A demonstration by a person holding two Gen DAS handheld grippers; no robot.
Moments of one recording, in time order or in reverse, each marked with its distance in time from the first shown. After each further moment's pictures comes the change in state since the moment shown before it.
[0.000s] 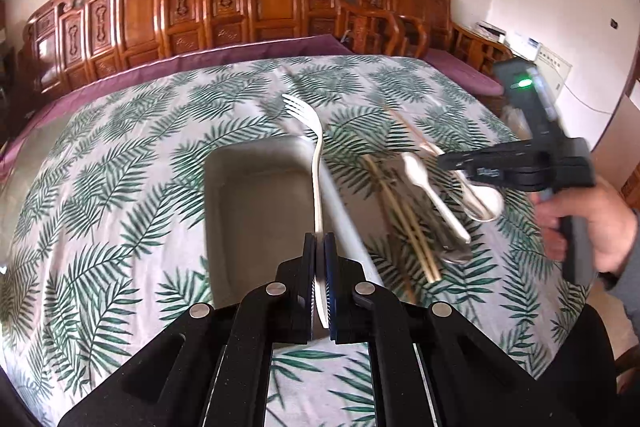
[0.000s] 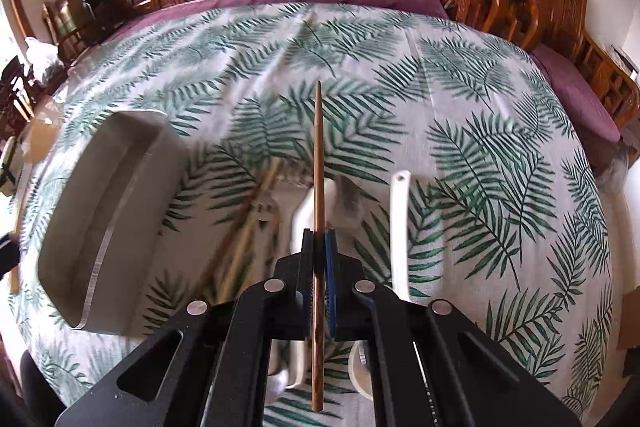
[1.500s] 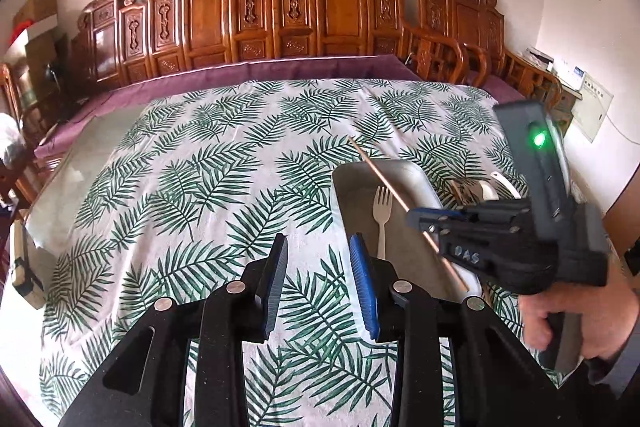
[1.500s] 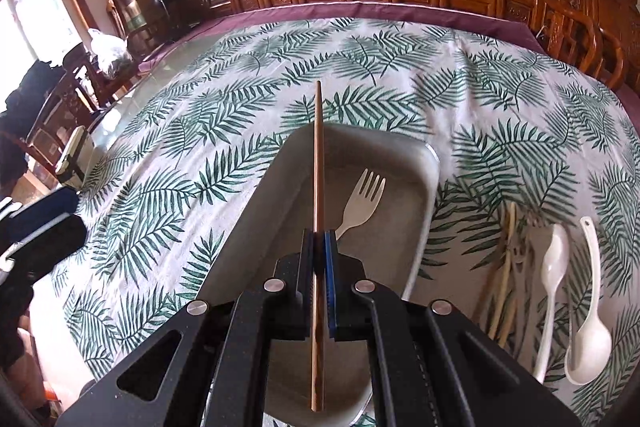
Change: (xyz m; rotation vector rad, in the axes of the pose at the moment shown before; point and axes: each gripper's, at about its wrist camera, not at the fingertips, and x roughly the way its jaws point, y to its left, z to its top) left arm -0.054 0.081 0.004 -0.088 -0.051 0.155; right arm 0.013 0.168 0.014 -0.066 -0.032 0.195
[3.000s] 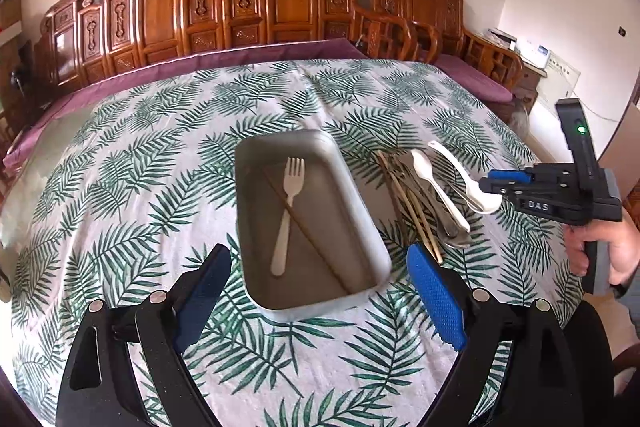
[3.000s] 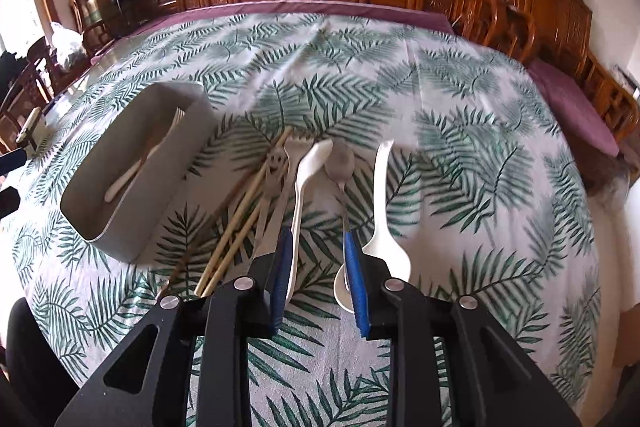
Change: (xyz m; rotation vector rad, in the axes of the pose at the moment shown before) left arm 0.005 -0.079 -0.028 0.071 0.042 -0.118; right arm -0.083 -0.168 -0.083 0.008 0.013 -0.170
